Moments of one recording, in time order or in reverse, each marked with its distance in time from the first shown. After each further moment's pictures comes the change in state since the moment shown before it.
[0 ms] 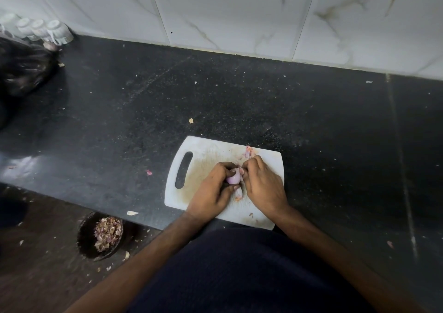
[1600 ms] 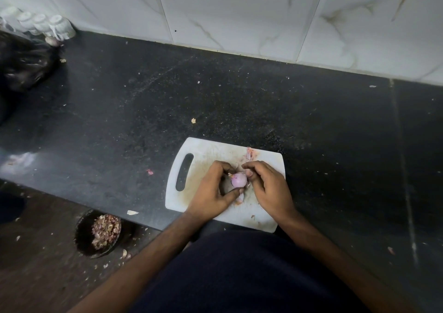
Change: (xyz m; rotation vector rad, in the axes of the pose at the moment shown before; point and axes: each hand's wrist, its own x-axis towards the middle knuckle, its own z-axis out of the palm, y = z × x) left_hand 0.005 -0.005 0.000 -0.026 0.026 -0.129; right_hand -0.004 0.010 -0.009 0.401 0.035 0.027
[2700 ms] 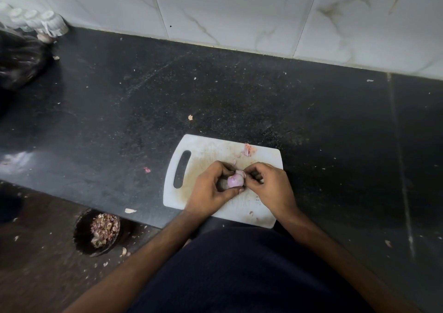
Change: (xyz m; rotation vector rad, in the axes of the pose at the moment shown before) left_hand -0.005 0.006 0.000 -0.111 0.020 -0.077; right_hand -0.003 0.000 -0.003 0.011 -0.002 0.137
